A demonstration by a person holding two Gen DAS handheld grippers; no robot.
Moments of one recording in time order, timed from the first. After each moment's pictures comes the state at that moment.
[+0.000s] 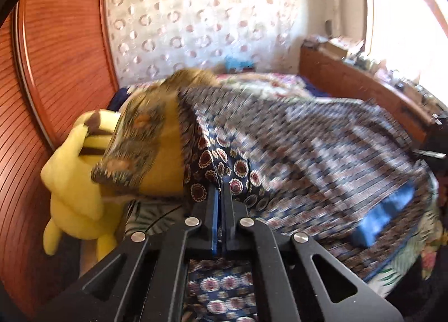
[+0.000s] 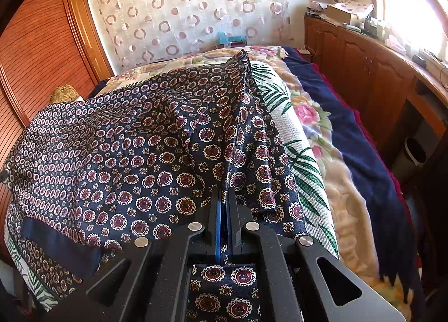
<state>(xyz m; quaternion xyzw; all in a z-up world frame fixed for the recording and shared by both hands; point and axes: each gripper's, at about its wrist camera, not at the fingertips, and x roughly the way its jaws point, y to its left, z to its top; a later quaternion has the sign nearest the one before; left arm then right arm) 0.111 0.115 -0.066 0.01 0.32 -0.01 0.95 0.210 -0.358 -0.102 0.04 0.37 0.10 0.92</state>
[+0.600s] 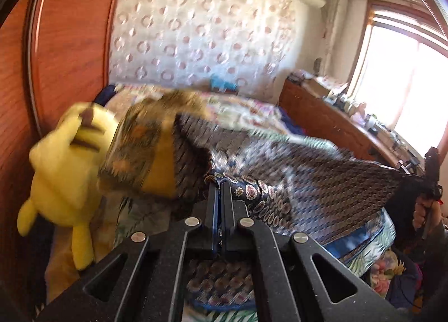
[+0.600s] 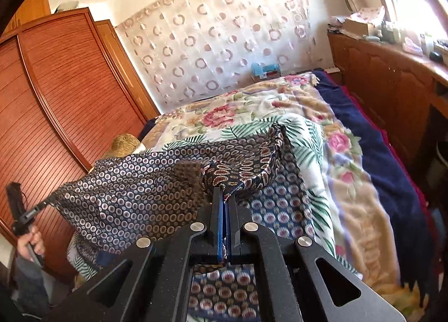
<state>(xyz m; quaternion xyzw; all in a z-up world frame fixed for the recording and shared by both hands) 0.076 0.152 -0.044 -0.11 0.30 -0.05 0.95 0.153 -0.402 -0.020 0.13 0.30 0.19 0.93</state>
